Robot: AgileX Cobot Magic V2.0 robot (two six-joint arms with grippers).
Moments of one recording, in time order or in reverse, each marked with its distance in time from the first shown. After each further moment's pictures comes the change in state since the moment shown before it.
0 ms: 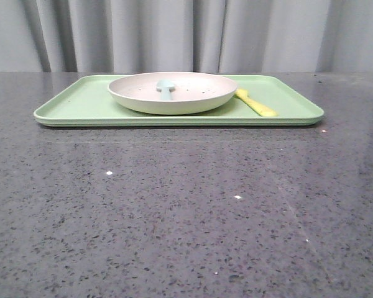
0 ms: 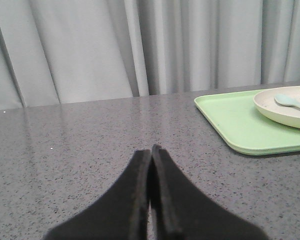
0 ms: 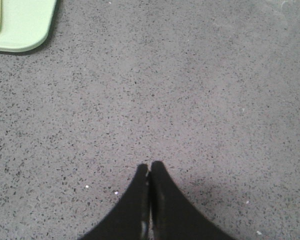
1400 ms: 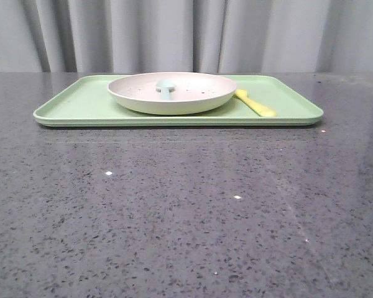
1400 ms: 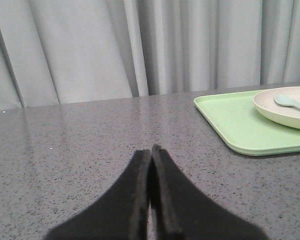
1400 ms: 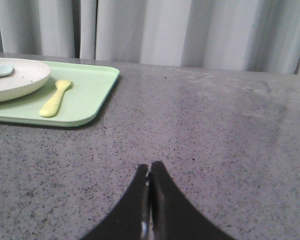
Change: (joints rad) left arm 0.000 0.000 0.000 0.000 0.000 -0.002; right arm -0.333 -0.567 0.658 0.487 -0.803 -0.497
